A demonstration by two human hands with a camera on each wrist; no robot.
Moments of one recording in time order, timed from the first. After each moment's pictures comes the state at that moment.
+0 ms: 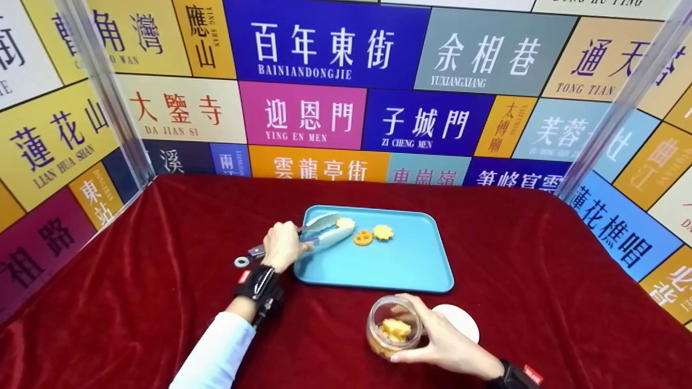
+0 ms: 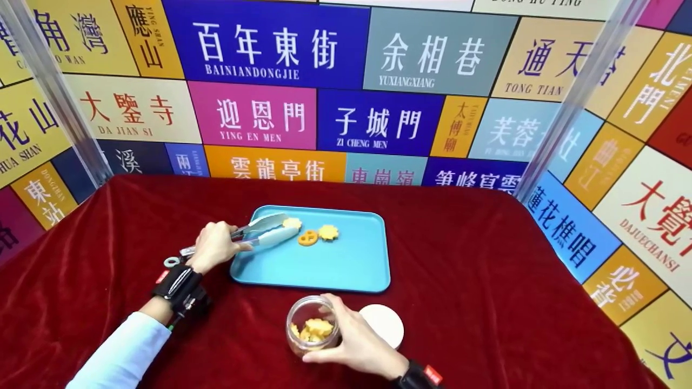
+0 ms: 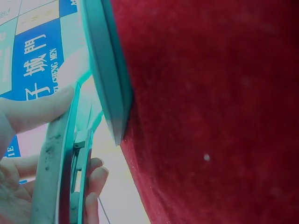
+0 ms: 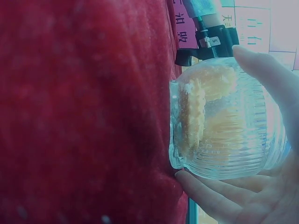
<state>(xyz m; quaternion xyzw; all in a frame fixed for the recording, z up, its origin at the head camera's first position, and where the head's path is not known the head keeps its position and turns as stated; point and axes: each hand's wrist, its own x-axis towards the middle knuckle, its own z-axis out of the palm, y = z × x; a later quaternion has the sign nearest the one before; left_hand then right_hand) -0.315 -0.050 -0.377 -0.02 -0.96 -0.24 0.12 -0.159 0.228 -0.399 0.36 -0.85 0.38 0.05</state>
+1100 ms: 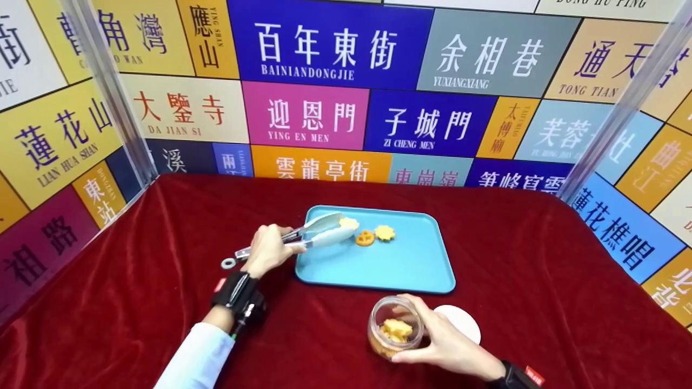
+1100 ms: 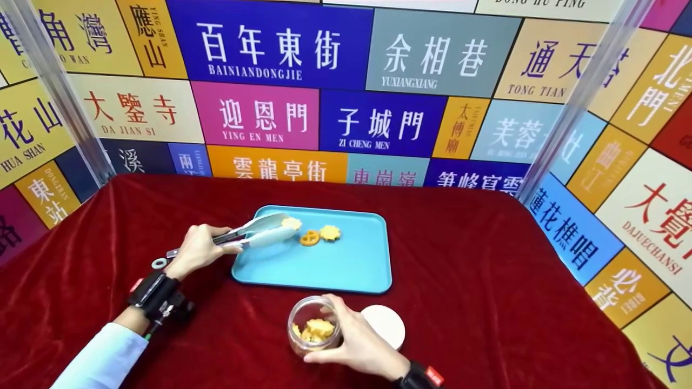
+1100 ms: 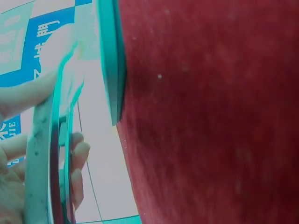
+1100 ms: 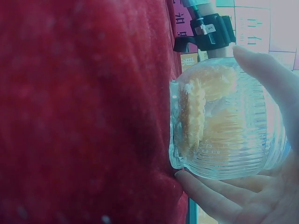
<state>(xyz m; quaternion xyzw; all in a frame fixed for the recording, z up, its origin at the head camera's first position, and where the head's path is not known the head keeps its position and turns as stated) -0.304 -0.083 -0.381 -0.11 -0.92 -0.33 0.16 -0.145 0.216 -0.371 0.35 -0.85 0.39 0.05</state>
